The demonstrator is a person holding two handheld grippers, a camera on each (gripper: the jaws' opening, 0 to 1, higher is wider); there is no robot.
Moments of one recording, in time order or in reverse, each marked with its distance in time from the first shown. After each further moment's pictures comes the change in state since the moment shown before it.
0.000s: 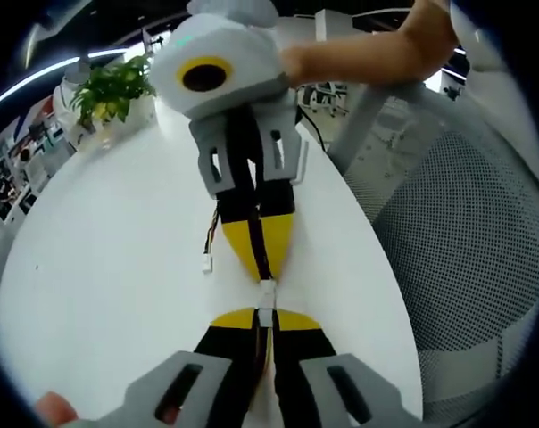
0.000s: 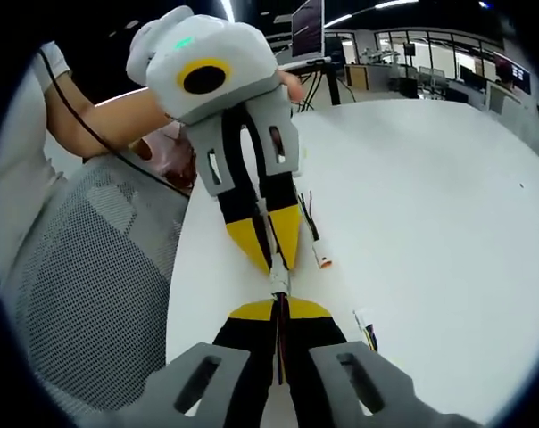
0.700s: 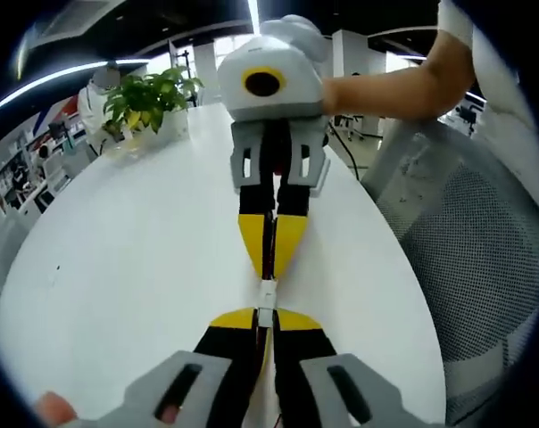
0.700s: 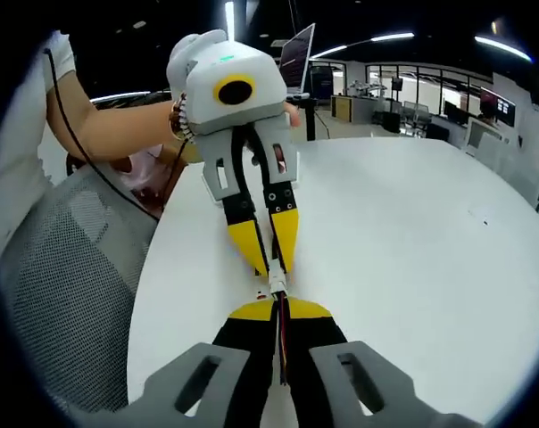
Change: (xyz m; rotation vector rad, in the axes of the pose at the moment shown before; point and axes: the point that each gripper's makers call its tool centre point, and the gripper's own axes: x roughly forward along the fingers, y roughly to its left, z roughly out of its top) left arm -0.015 0.060 0.012 -0.055 -0.118 0.053; right arm -0.021 -0.051 0.030 -0.038 -0.116 -0.111
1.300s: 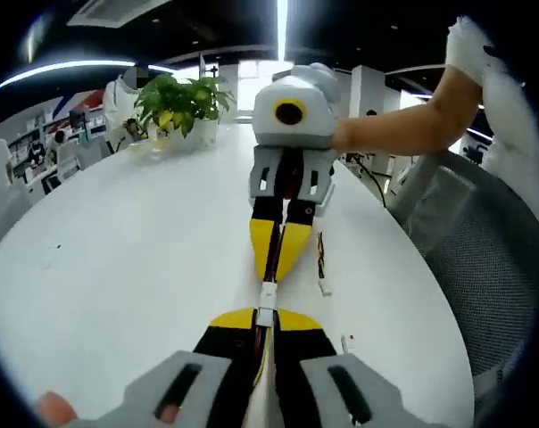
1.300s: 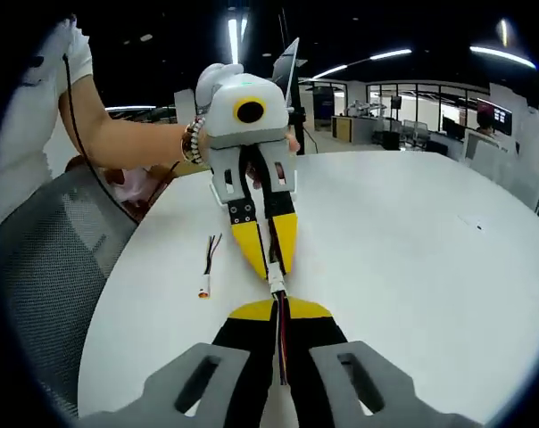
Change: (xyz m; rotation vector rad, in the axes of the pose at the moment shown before) left arm 0.019 0.052 -0.014 -0.140 -0.152 -0.001; right arm 0.012 -0.052 -0.010 -0.012 -0.141 0.021
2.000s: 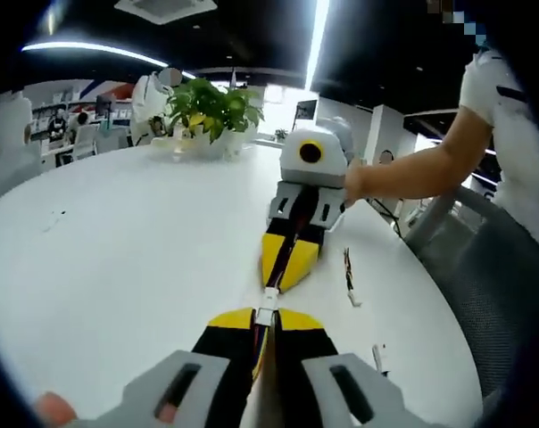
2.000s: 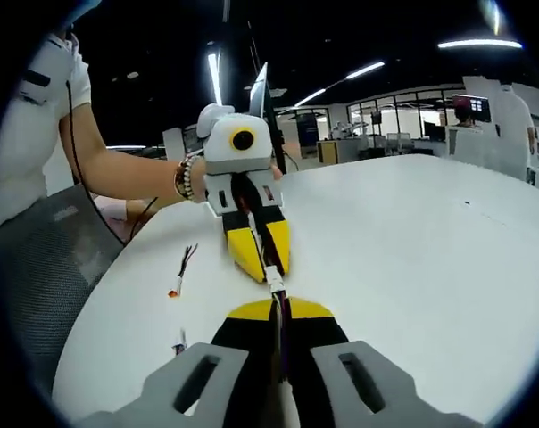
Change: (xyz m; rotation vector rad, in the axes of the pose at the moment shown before) left arm 0.014 0.017 -0.005 -0.157 -0.127 0.023; right arm 0.006 -0.020 -0.012 0.102 -0.148 -0.040
